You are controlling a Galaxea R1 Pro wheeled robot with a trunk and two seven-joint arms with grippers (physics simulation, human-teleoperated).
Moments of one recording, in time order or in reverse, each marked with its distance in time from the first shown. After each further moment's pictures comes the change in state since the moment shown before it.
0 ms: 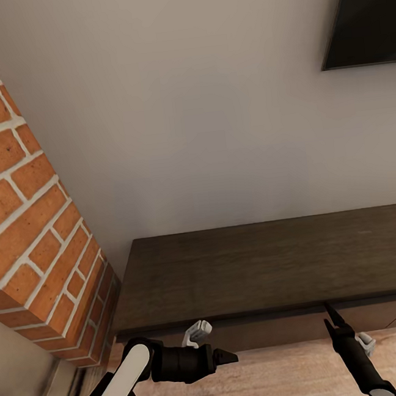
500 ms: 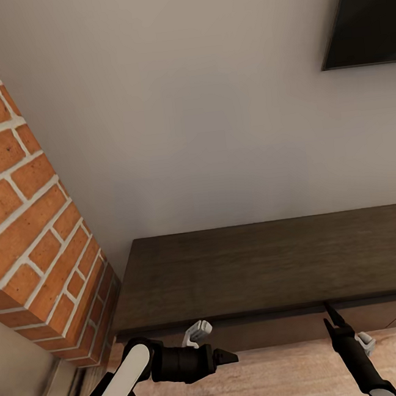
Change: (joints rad) left arm 0.000 0.000 -0.001 0.000 0.000 -0.001 0.000; right arm 0.000 0.000 0.000 -0.001 0.000 0.008 0.008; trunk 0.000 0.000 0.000
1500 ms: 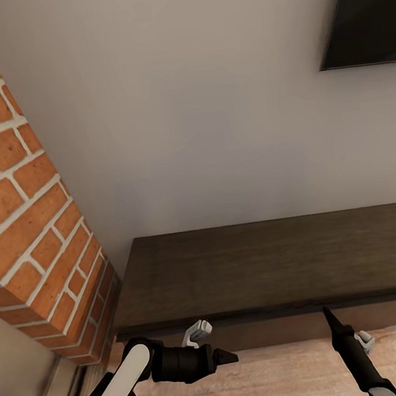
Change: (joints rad) left arm 0.000 0.000 0.000 0.000 0.000 0.000 0.000; right arm -0.001 0.000 0.005 -0.010 0.000 -0.010 -0.012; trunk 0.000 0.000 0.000
